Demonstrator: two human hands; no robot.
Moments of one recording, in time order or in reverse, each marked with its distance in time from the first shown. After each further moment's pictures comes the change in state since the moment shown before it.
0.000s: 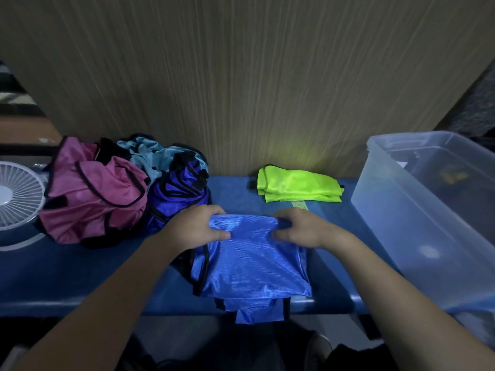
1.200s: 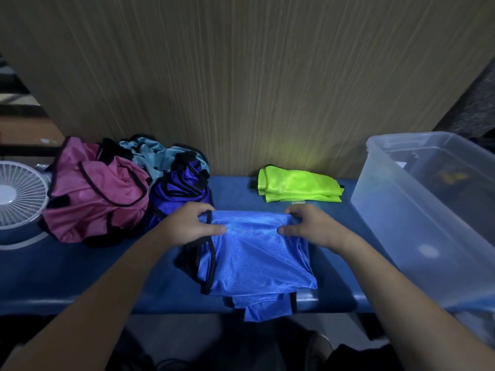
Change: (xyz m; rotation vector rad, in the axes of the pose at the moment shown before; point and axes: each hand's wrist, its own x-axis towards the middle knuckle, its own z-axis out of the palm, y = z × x) left_hand -0.006 -0.016 -0.007 -0.327 0.018 -0.002; right_hand -0.003 0.022 -0.001 0.192 0.152 -0.041
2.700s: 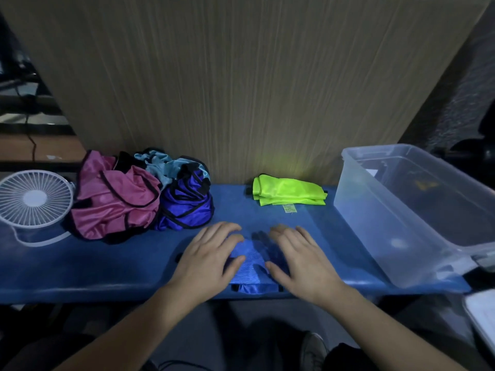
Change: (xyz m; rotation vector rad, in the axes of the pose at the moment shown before) left_hand -0.092 0.017 0.072 0.616 0.473 0.619; right_hand -0.106 -0.016 0.055 -0.614 0.350 -0.431
